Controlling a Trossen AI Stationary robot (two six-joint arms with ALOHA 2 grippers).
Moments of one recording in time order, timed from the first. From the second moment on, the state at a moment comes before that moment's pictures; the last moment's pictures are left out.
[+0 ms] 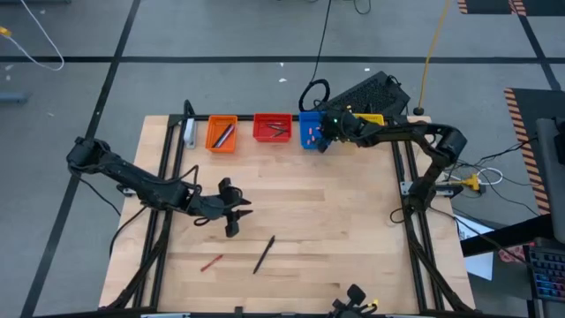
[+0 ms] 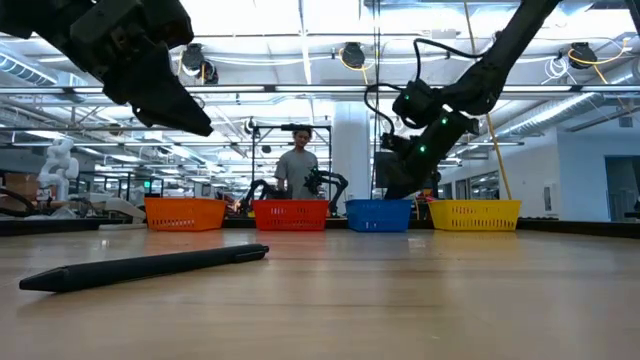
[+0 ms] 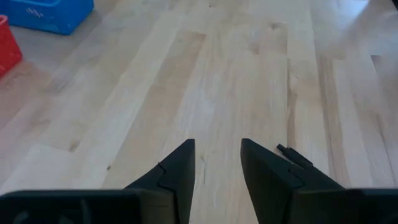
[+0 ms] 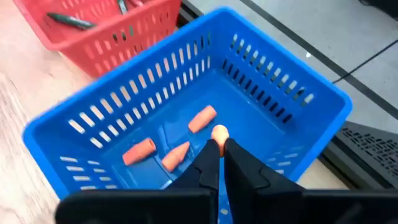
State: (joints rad) left arm -0.34 1.19 0.56 -0.03 -0.39 -0.41; right arm -0.67 1.72 0.83 0.14 0.06 -0.01
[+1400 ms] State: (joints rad) left arm -0.74 1.42 0.91 -0.84 0.01 -1.29; right arm -0.08 1.30 0.49 0.56 0.35 0.04
